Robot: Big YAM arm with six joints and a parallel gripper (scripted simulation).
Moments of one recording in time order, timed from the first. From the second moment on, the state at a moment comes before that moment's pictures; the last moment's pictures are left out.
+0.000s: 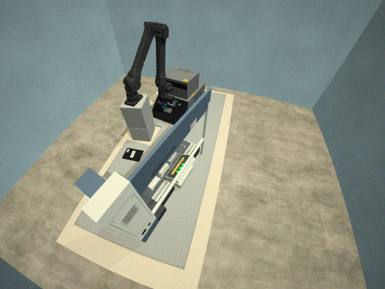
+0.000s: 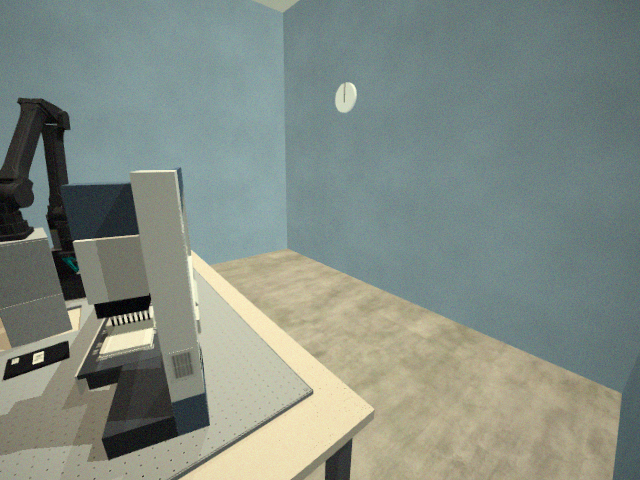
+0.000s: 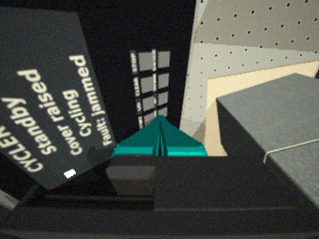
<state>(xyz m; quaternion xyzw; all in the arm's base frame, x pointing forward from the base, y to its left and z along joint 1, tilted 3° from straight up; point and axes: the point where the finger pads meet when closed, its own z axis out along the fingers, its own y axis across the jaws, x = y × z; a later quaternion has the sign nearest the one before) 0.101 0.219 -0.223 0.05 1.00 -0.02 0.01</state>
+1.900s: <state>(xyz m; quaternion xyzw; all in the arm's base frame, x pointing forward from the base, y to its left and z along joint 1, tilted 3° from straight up) 0.104 0.226 -0.219 0.05 1.00 -0.02 0.01</state>
